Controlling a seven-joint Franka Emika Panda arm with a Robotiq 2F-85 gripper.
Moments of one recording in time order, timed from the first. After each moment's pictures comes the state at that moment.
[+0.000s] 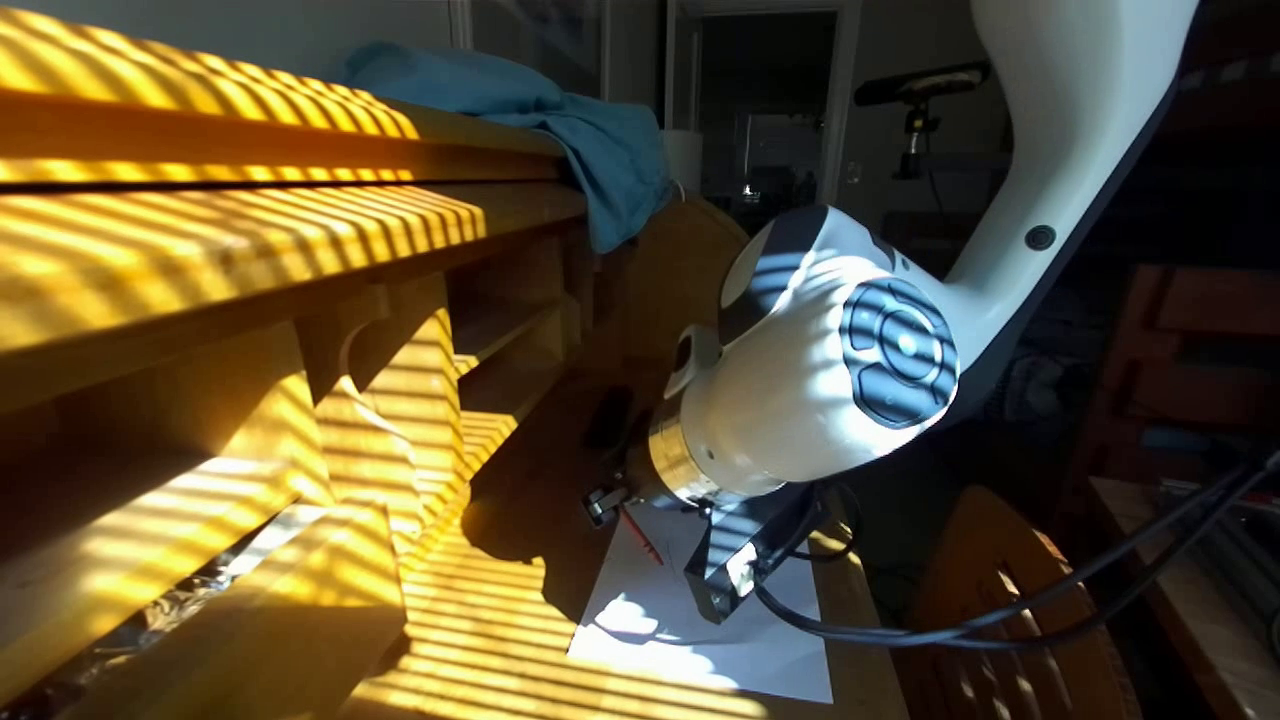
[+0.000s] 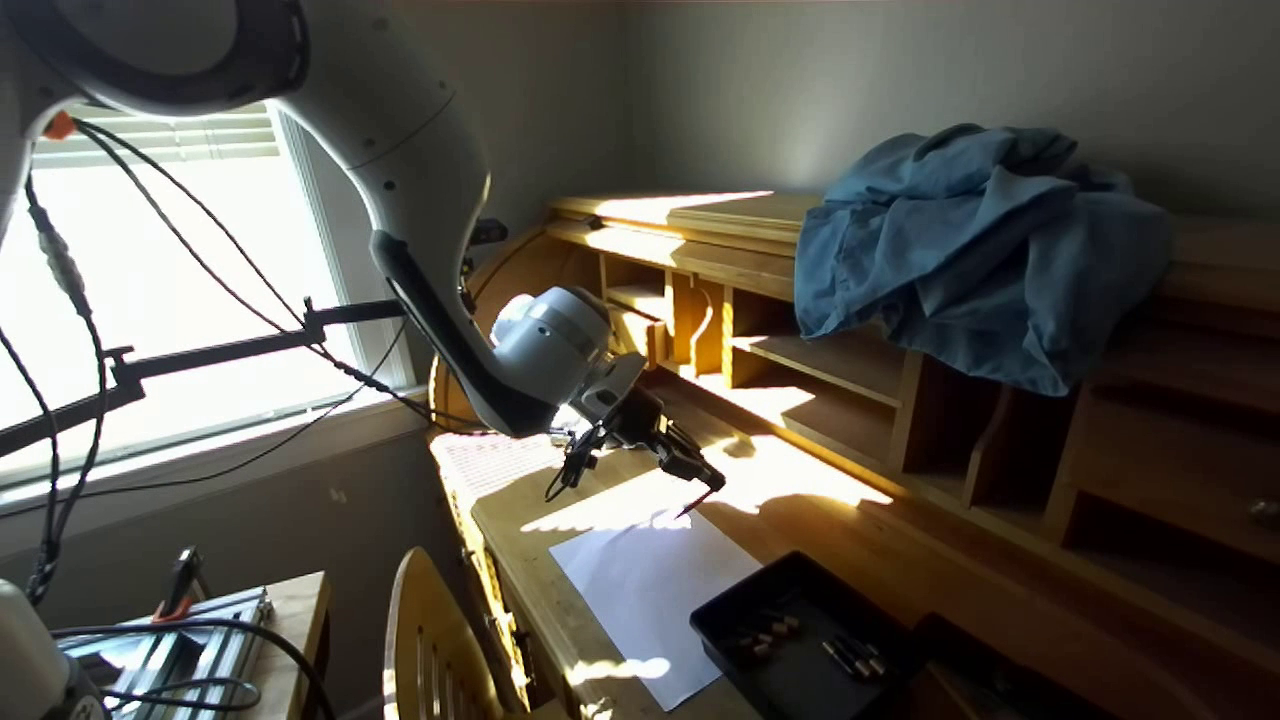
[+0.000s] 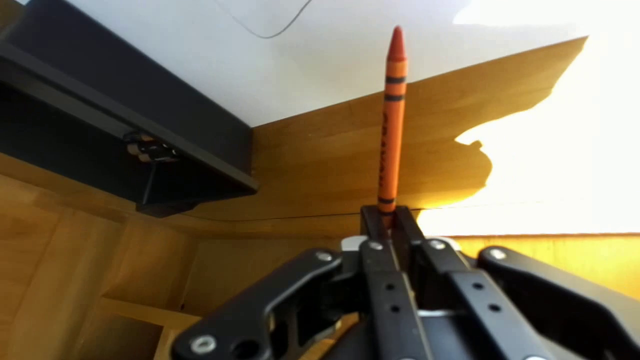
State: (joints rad) arm 0.26 0.53 0.11 -2.04 -1.69 2.43 2.16
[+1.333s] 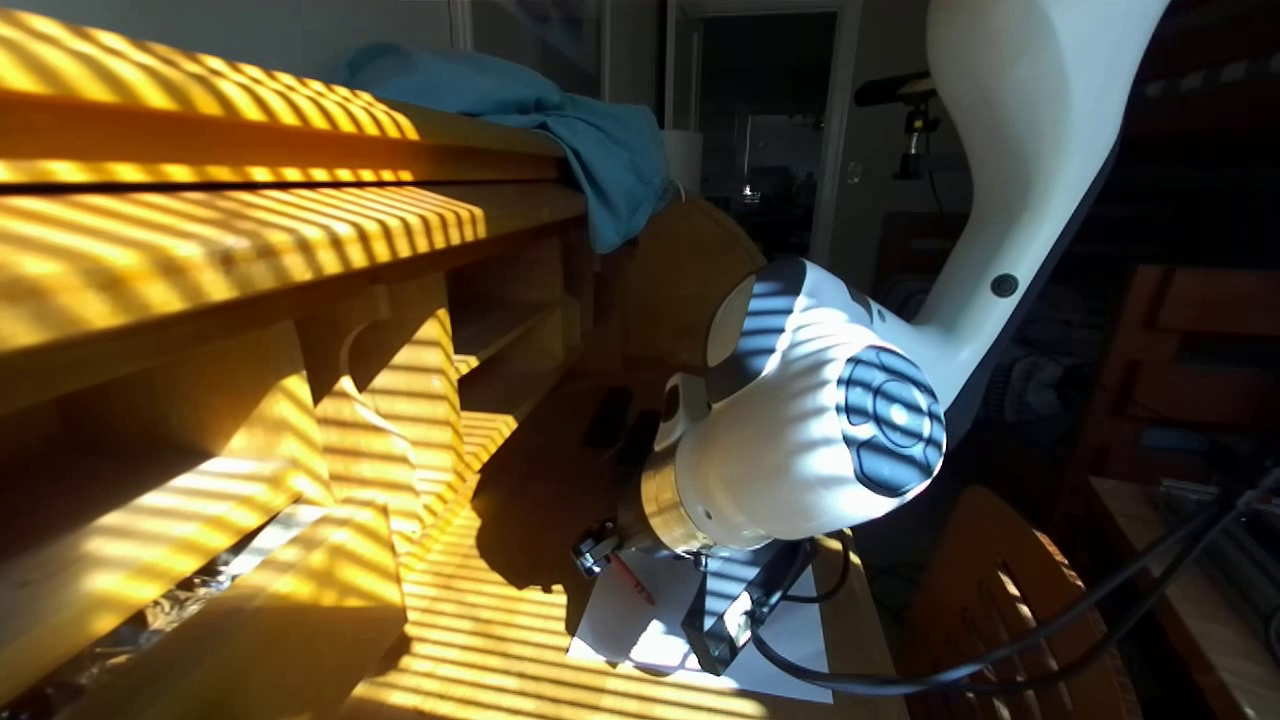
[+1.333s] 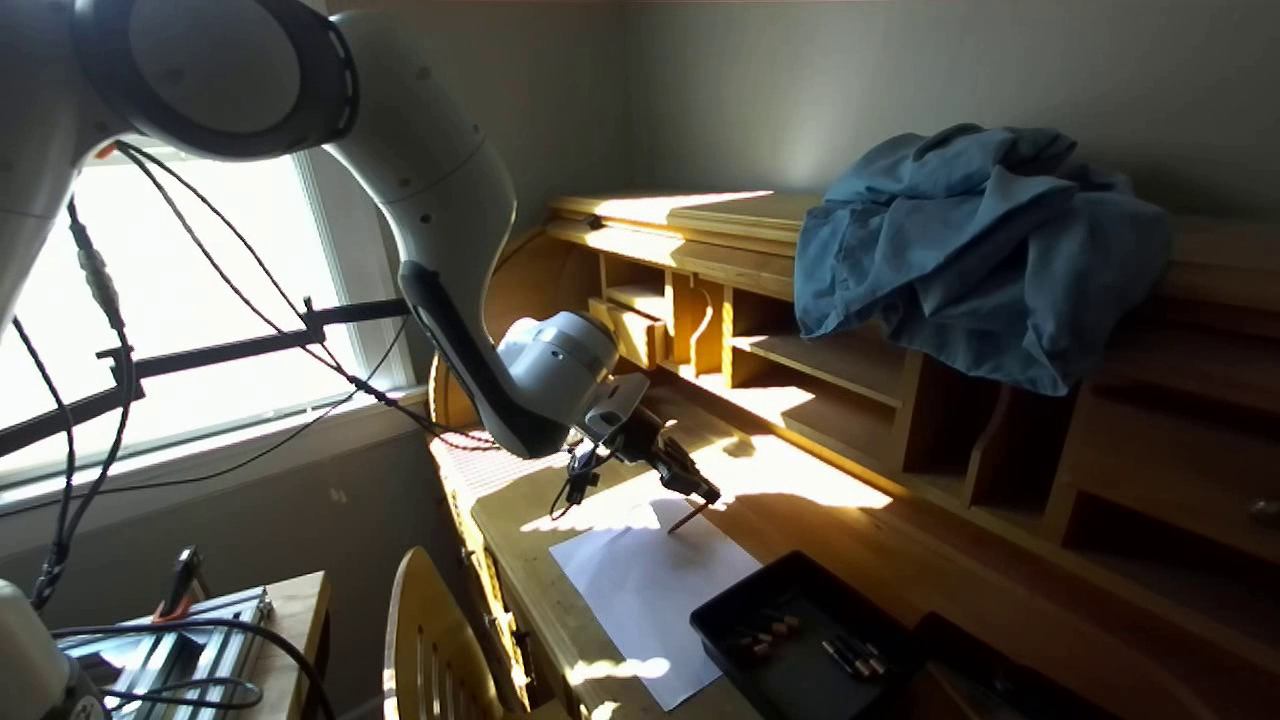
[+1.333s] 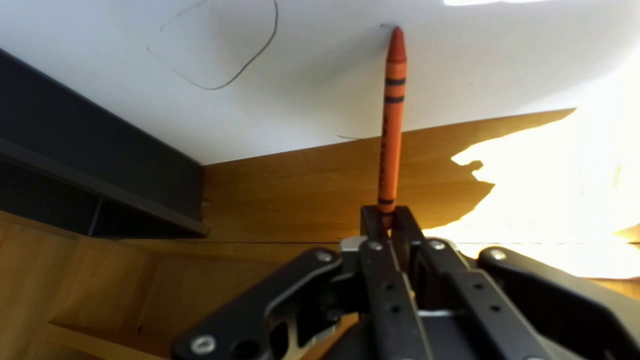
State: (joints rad) arm 0.22 0.62 0.16 -1.98 -1.79 2.44 2.19
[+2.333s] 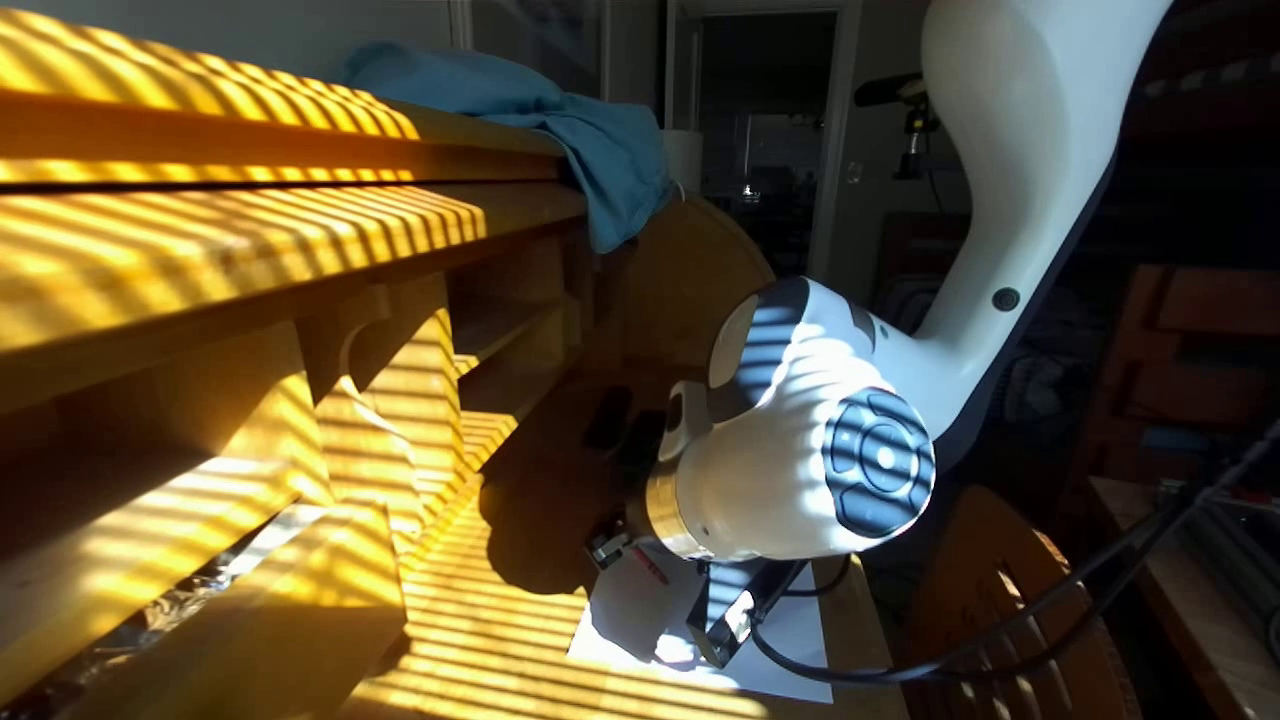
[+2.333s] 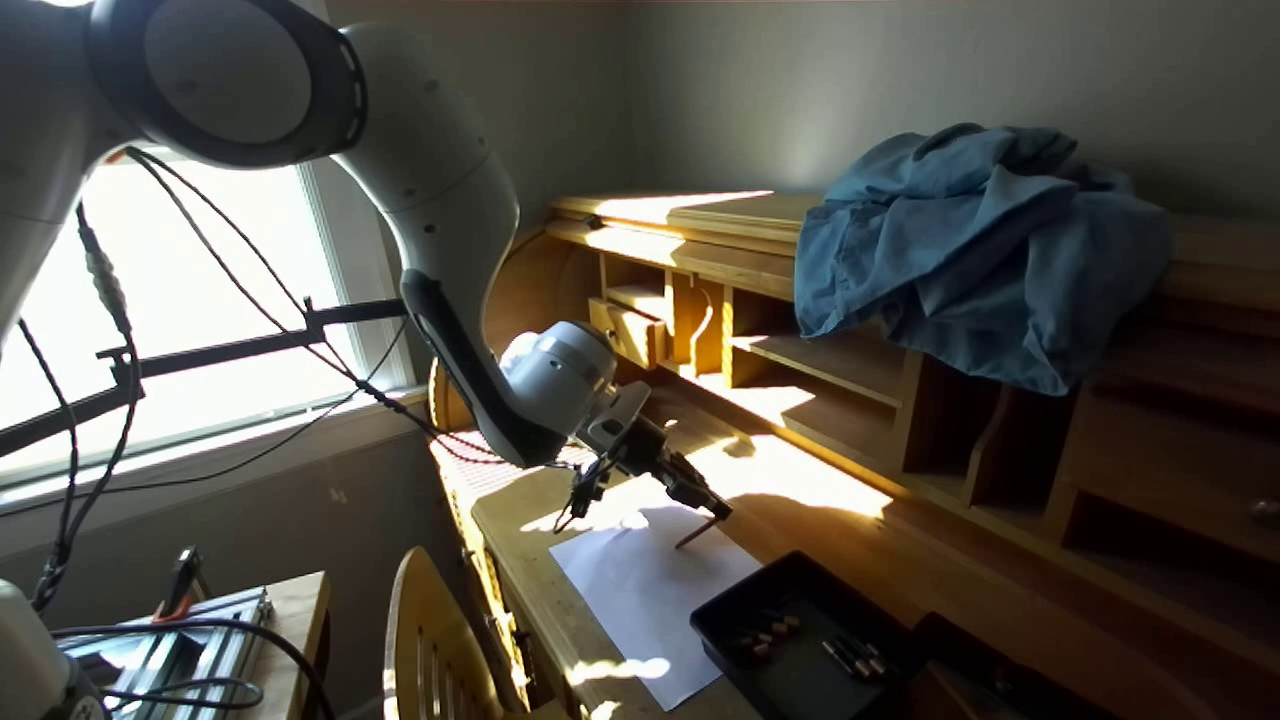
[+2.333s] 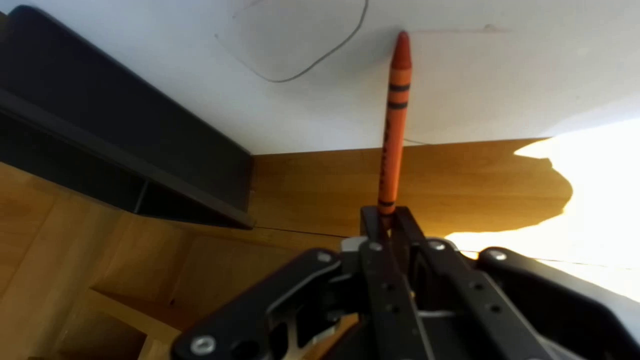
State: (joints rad) arm 0.22 0.64 0.16 -1.99 -1.79 2.33 2.15
